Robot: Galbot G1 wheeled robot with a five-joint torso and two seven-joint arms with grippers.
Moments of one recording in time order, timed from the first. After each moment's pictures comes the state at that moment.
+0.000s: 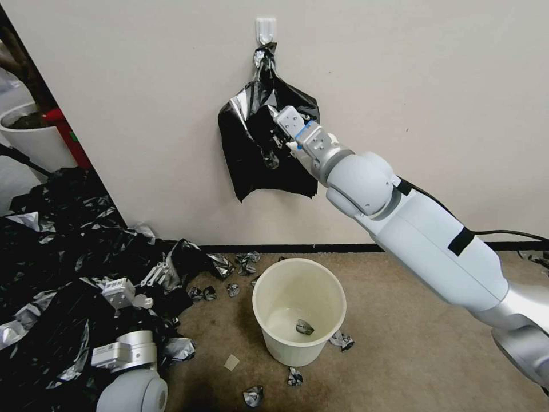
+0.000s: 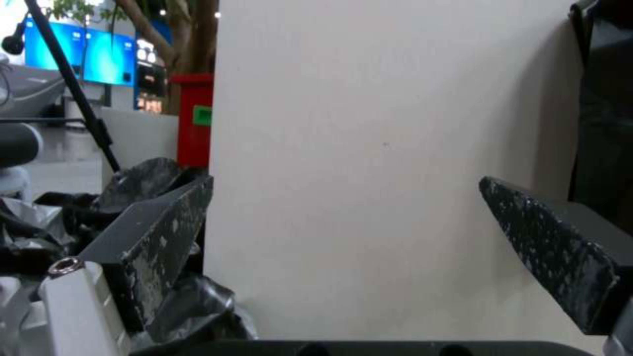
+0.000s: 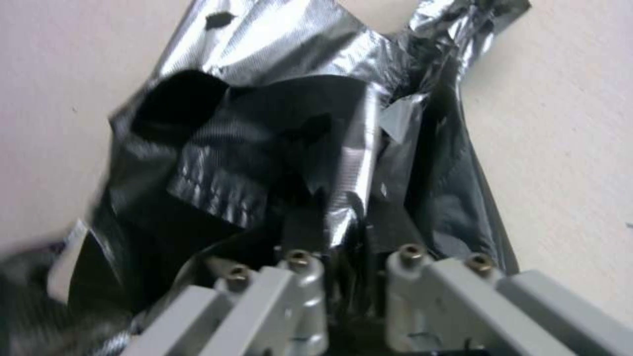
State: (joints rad) left arm 1.60 -1.44 -0.63 -2.05 -0.22 -0.34 -0.21; right arm -0.23 1.06 -0.28 1.88 0.25 -0.71 0.09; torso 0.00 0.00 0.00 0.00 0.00
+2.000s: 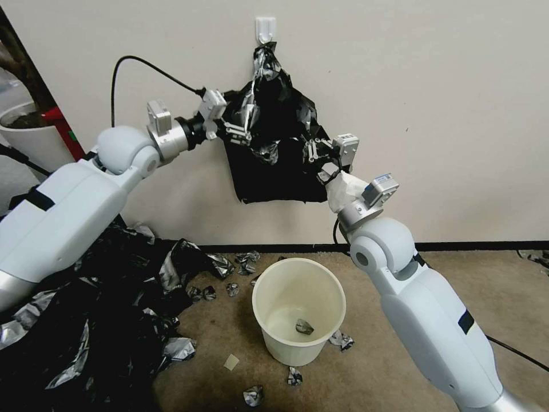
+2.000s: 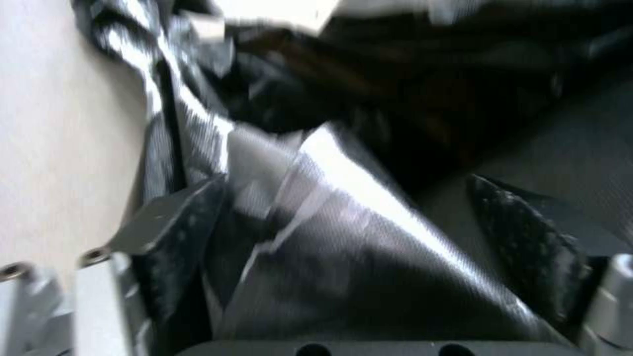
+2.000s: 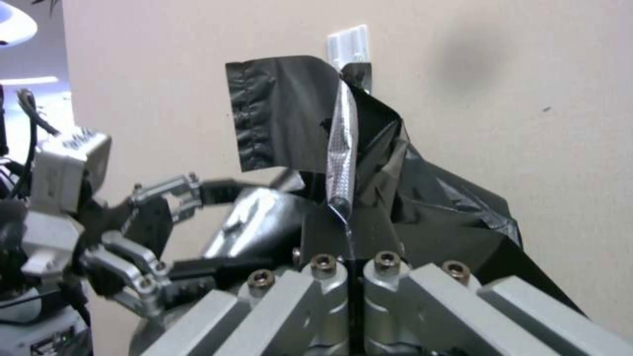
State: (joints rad) left arm 0.10 -0.76 0.25 -1.50 -0.69 0.06 0.53; right arm -0.73 1.21 0.09 1.97 0.53 -0.14 0.11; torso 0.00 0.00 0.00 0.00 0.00
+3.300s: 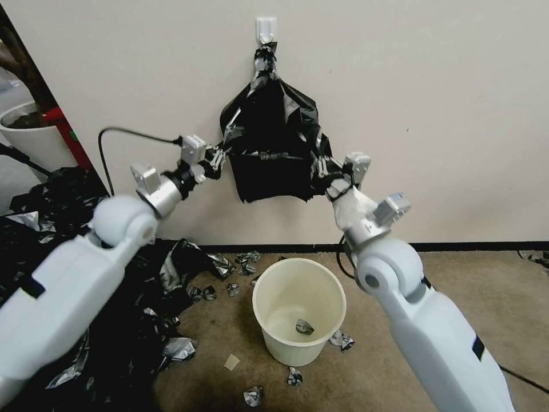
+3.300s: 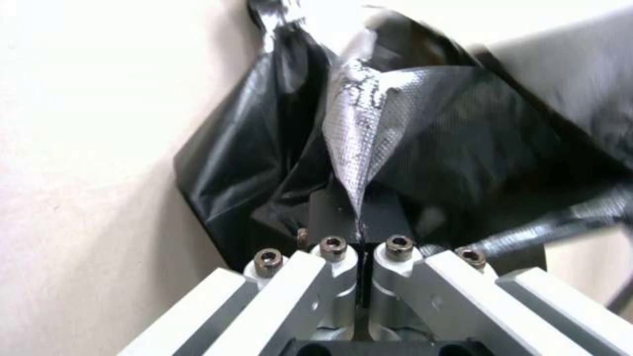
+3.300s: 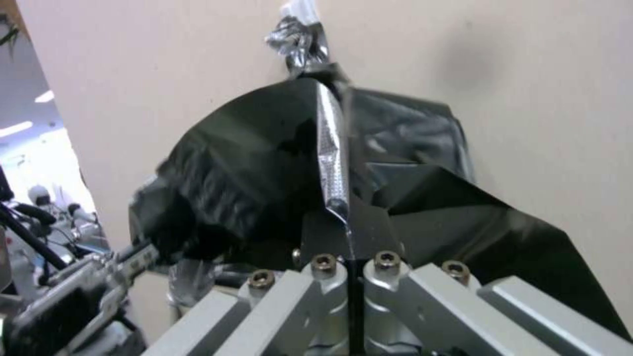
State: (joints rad) left arm 0.75 -0.80 -0.16 -1.90 -0.76 0.02 0.10; right arm -0.99 1.17 0.13 2.16 0.69 -0.11 0.24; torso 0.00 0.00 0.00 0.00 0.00
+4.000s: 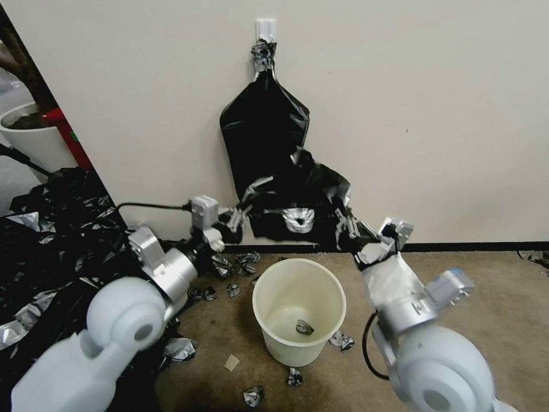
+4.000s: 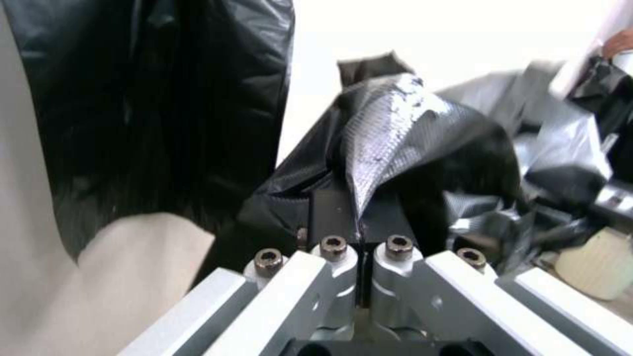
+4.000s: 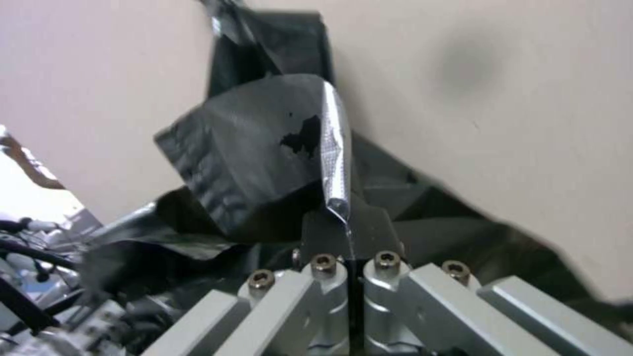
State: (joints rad) left arm 1.20 -0.91 -0.32 -2.36 -0.91 0.37 -0.09; right arm -1.37 1.10 0.20 2.51 0.89 -0.22 0.54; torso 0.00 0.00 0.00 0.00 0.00
